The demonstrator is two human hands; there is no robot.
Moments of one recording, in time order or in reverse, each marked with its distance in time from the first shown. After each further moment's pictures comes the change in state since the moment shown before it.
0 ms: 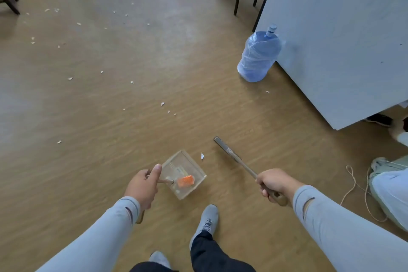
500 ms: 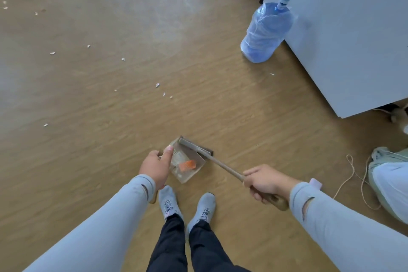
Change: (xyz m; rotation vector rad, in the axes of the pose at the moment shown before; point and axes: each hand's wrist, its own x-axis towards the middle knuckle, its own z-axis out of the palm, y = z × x) left_hand 0.074 0.028 0.048 0.076 -0.072 -0.051; right_hand 0.004 -0.038 0.024 -0.216 -0.229 -0.058
